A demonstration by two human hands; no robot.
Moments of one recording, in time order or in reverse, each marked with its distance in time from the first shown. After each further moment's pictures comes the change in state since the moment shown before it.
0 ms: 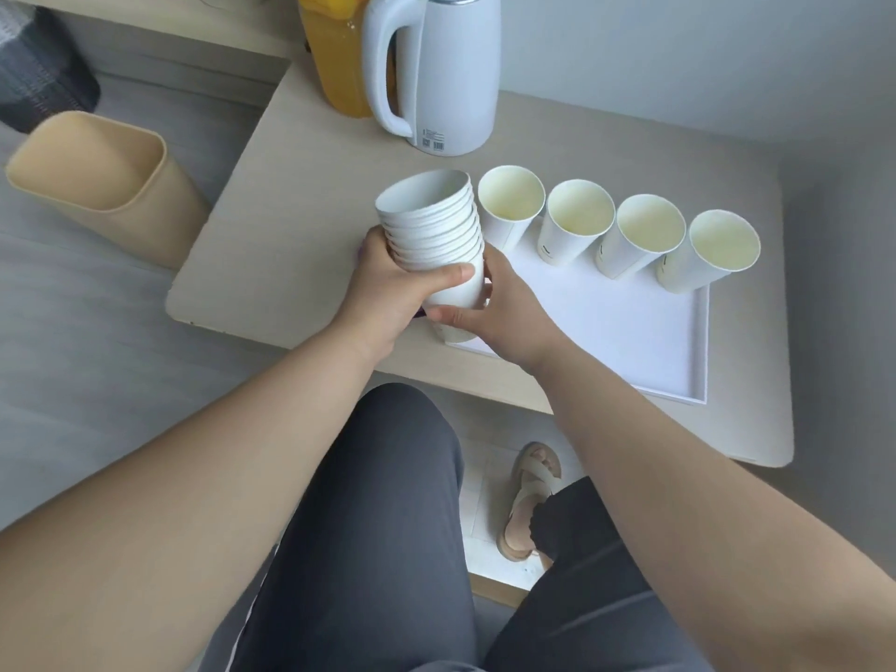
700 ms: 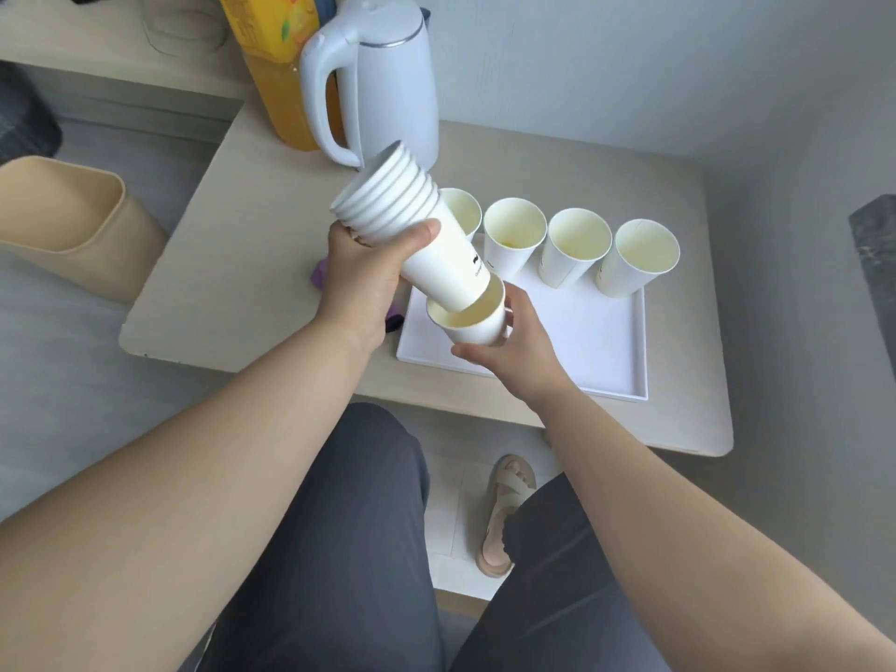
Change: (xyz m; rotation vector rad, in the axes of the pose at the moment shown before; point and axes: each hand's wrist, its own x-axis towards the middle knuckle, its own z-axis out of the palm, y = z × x) left_hand -0.007 0.032 0.053 -0.199 0.127 0.074; right_hand -0.042 0.046 -0.045 -0.039 0.305 0.080
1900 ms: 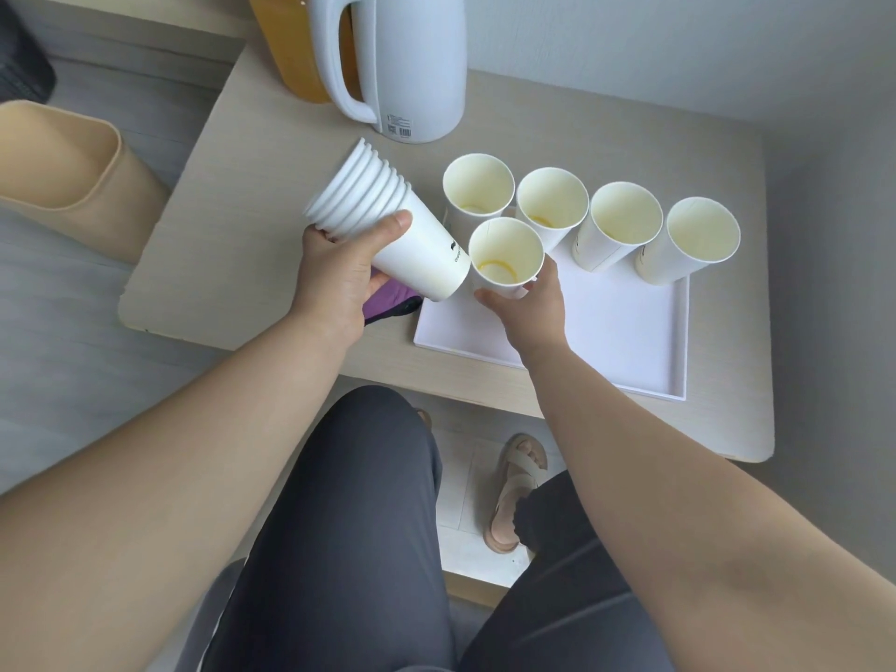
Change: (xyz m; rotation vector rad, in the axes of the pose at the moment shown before) left_hand 0.034 -0.022 -0.040 -0.113 0.125 -0.180; right_hand 0.061 0.021 0.025 0.093 0.253 0.189
